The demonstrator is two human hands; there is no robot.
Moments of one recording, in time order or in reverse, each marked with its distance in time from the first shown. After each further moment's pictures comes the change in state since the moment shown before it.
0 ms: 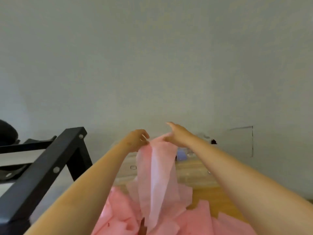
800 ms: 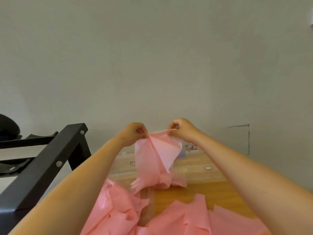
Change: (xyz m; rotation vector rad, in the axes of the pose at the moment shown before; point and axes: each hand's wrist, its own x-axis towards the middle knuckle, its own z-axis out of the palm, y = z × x) left_hand -0.027 0.004 -0.015 -0.168 0.050 0.192; right_hand -0.030 0.008 -0.013 0.306 0.081 -0.129
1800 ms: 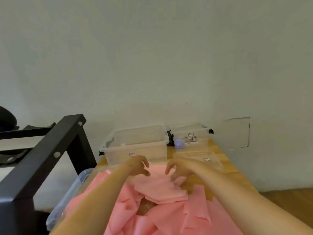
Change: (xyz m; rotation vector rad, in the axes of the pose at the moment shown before) left_hand -0.053 -0.054 0.092 0.164 -0.385 -0.423; right_hand -0.054 0.064 0.080 -0.337 -0.596 0.281
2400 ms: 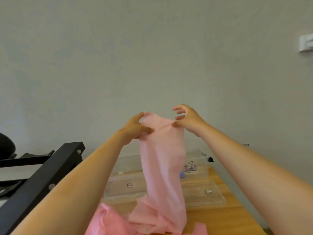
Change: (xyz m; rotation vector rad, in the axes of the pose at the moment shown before) left_hand -0.005 0.108 -0.170 -0.688 0.322 0.357; right_hand -0.041 -0.056 -0.198 0.588 0.772 -0.314
